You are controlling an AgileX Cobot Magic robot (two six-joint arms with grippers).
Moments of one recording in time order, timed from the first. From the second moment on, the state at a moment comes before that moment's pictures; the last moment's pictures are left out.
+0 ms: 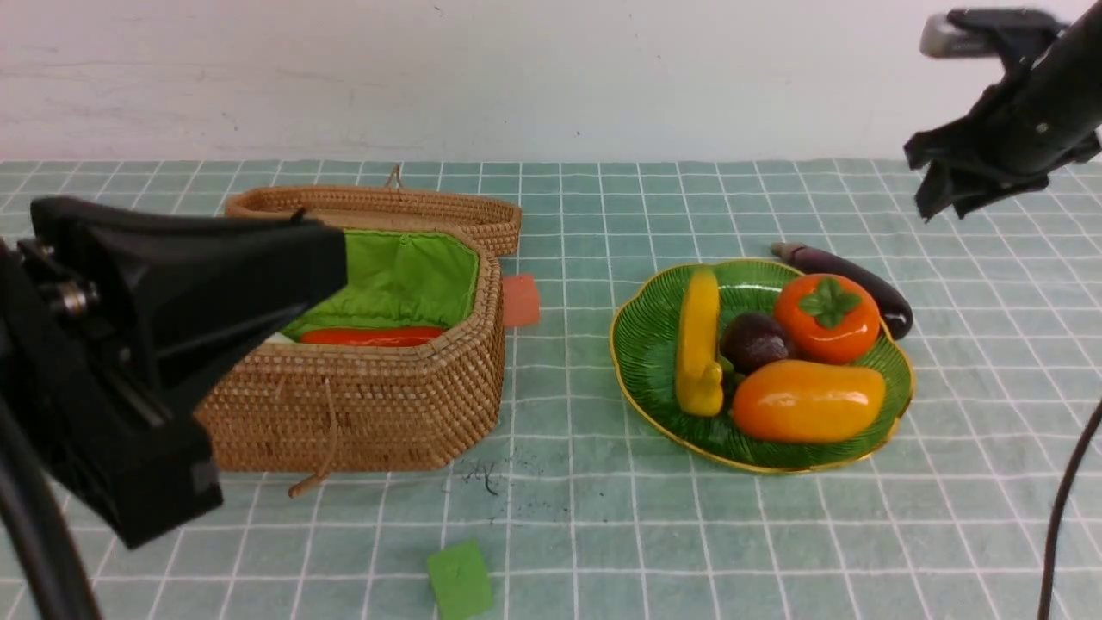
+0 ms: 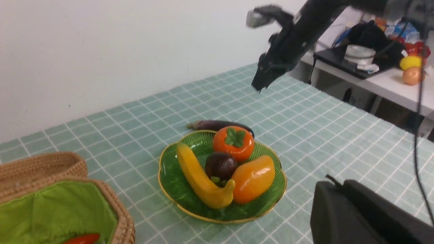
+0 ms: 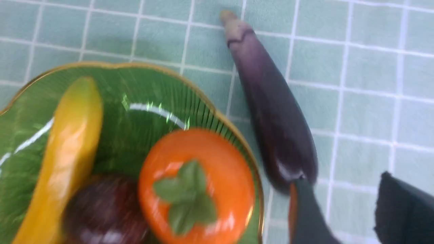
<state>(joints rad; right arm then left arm) -0.08 2.17 -2.14 0.25 1.10 -0.29 -0.81 0.73 -0.84 0.15 0.29 -0.26</state>
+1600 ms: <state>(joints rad) -0.04 2.57 -2.43 0.21 1.01 -0.28 -0.81 0.84 -0.83 0.18 0.28 -0.29</state>
